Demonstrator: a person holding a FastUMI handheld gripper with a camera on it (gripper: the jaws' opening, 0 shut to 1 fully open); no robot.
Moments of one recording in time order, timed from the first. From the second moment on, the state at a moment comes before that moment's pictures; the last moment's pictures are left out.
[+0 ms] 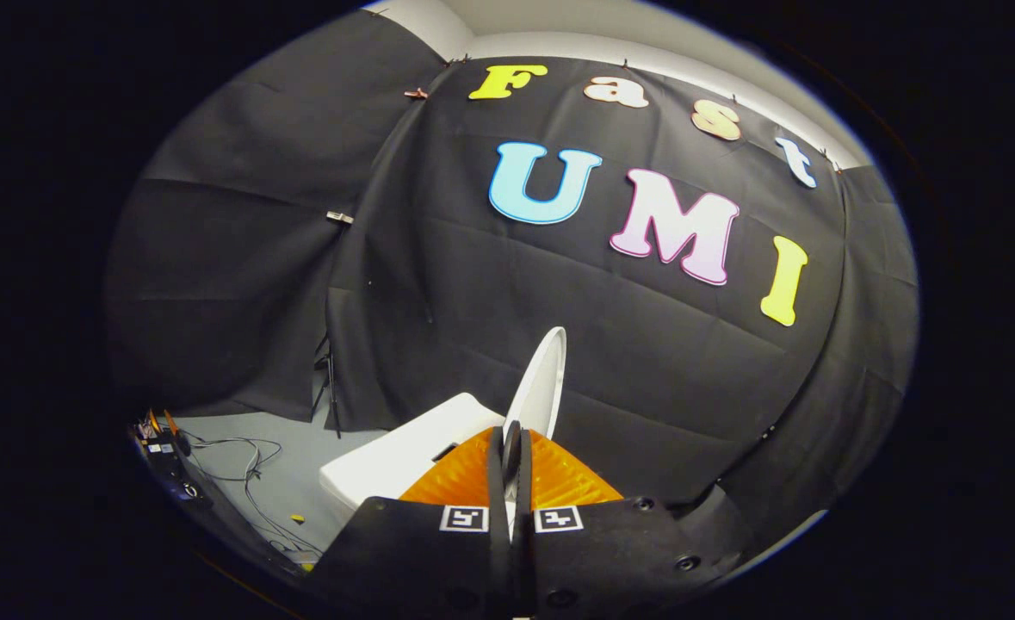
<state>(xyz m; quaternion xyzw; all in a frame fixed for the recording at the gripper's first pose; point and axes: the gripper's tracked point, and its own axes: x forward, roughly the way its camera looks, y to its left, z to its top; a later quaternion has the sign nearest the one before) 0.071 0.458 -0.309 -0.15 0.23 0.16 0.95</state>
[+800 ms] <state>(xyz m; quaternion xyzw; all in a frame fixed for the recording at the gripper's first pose) 0.071 0.451 -0.271 -0.14 0.19 0.15 0.96</state>
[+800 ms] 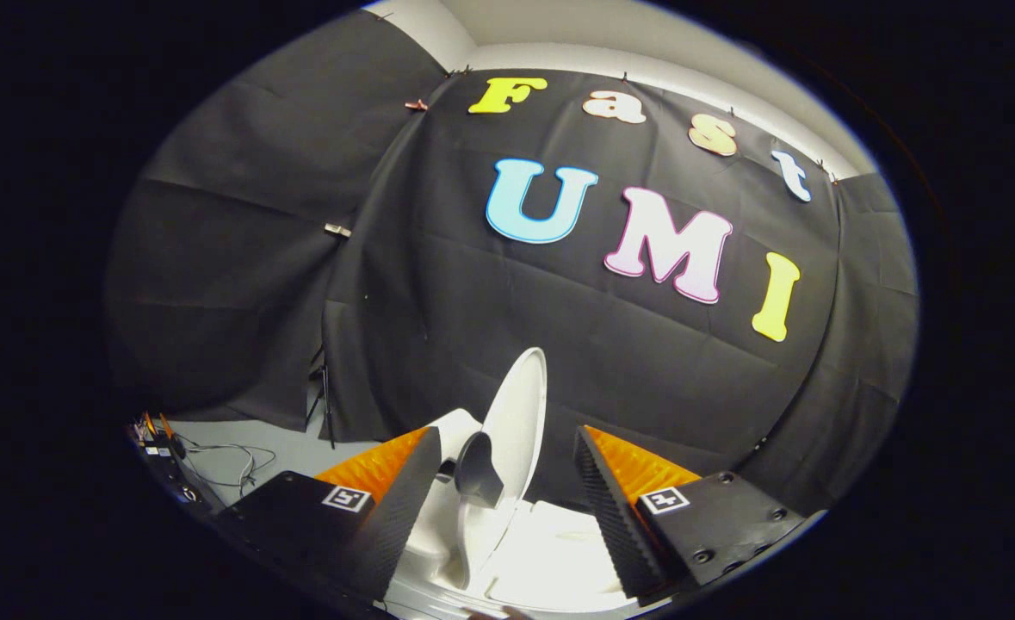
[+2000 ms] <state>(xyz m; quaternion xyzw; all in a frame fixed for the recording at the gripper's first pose) -0.006 0.143 -0.033 -0.09 0.04 0.03 0.99</state>
